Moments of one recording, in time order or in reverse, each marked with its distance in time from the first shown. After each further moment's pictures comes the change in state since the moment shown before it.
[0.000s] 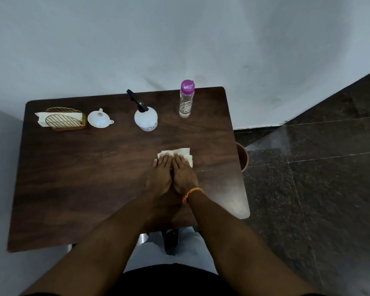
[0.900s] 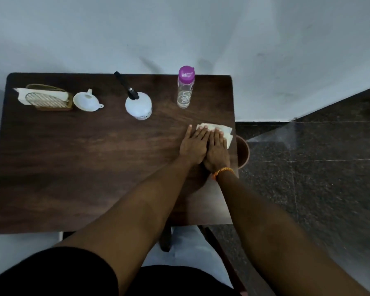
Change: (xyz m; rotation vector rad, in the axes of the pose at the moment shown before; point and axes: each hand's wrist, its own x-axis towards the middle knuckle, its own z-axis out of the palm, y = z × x) left_hand 0.137 0.120 -0.037 0.084 -0.060 0.118; right_hand 0.032 0.152 -0.066 -0.131 0.029 0.239
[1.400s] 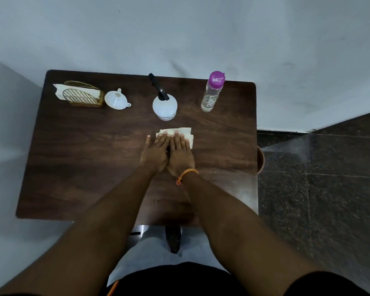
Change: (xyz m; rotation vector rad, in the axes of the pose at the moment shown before) left_hand -0.132 -0.167 0.034 0.000 -0.018 -0.270; right_hand -0.010 -0.201 0.036 -0.048 -0.140 -0.294
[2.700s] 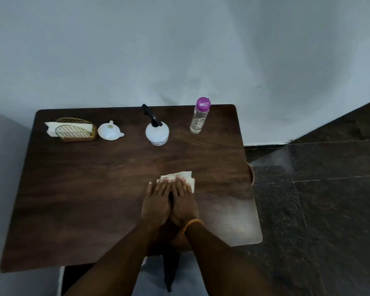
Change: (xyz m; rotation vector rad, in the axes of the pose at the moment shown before) left_hand -0.082 0.032 0.021 0.028 -0.012 0.126; right_hand -0.082 -0.012 0.047 0.142 0.058 0.078
